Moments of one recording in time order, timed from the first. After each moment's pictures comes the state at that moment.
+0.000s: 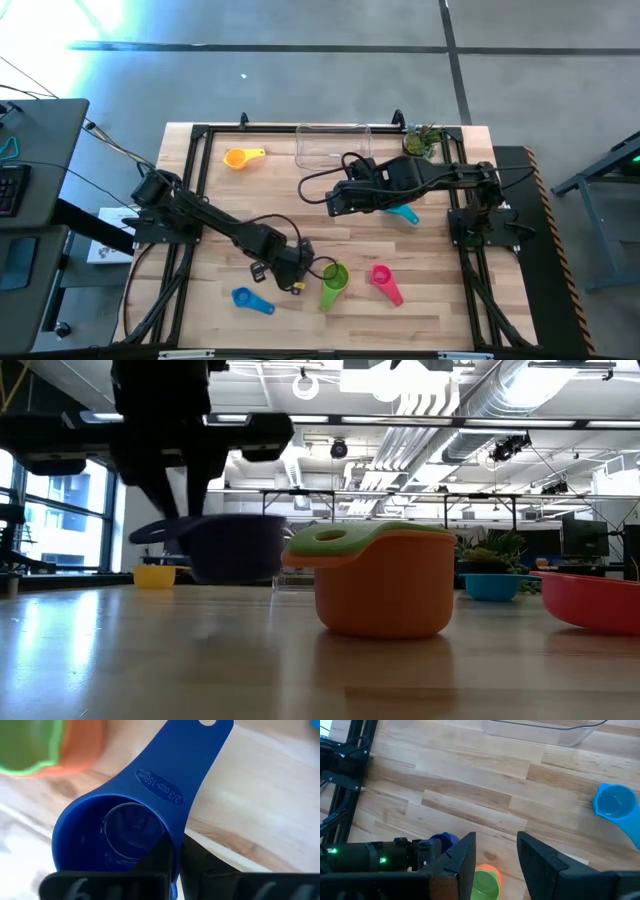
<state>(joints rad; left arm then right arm) -0.38 1.78 1.19 -0.68 -0.08 0.80 0.18 1.89 2.22 -1.55 0.32 1.44</state>
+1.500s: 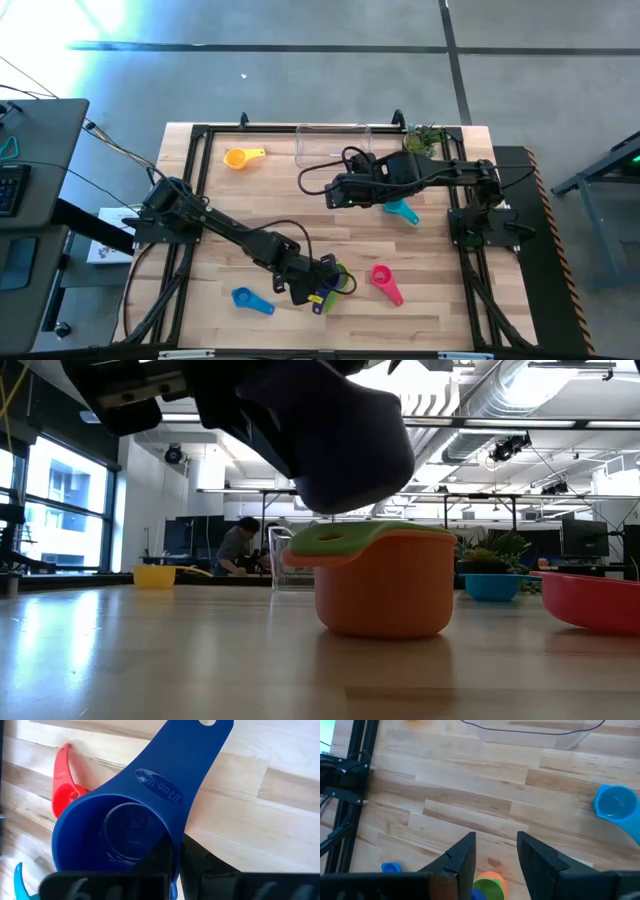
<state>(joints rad) -0.41 1.90 1.43 -0.57 -0.06 0.98 0.15 1.89 2.22 -1.55 0.32 1.47</state>
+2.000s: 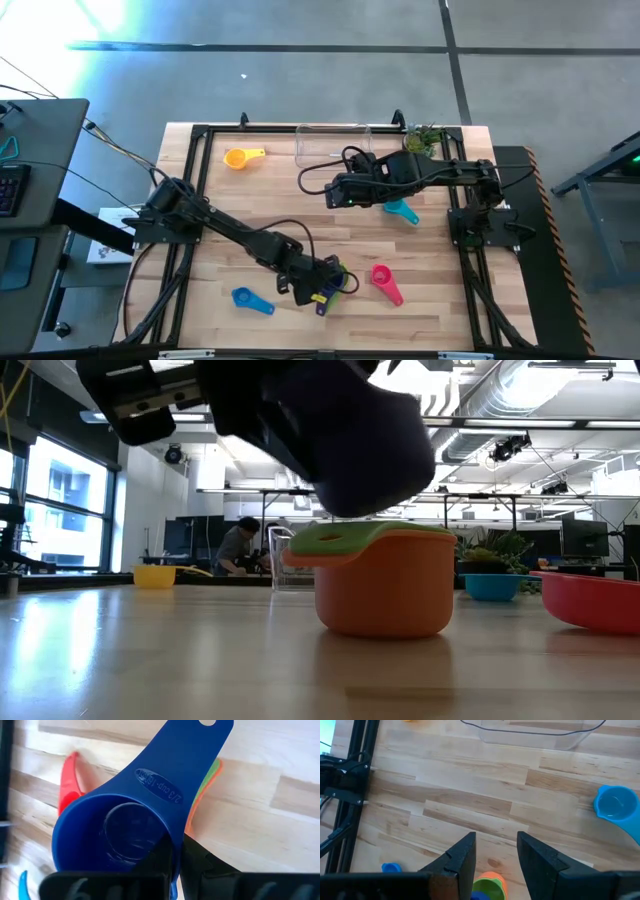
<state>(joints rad) -0.40 1.92 1.43 -0.52 -0.03 1.00 0.15 1.89 2.22 -1.54 0.33 1.47</state>
